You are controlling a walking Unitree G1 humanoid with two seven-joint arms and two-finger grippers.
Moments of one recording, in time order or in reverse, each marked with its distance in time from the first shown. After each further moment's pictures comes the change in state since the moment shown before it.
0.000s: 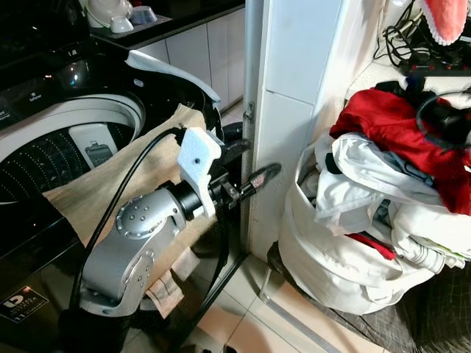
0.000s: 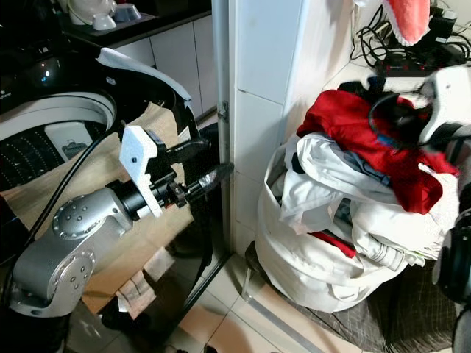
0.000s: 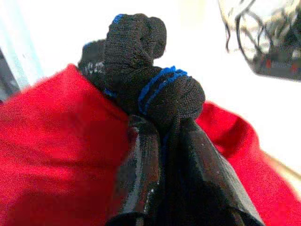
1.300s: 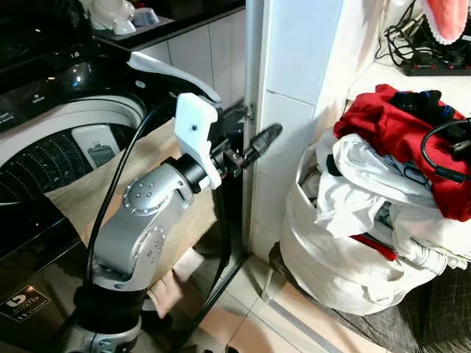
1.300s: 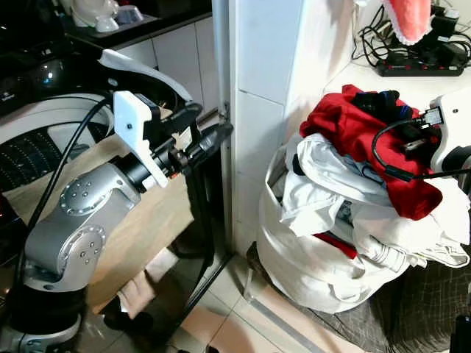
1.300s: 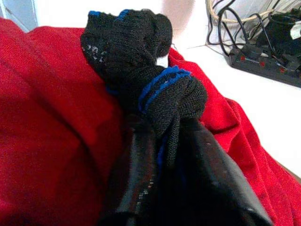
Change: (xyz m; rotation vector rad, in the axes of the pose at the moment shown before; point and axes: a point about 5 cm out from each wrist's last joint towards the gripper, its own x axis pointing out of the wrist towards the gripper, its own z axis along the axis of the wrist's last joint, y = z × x) left arm 0.018 0.010 0.021 0.008 -0.090 0.056; right arm -0.038 0.017 -0.022 -0.139 0.068 -0.094
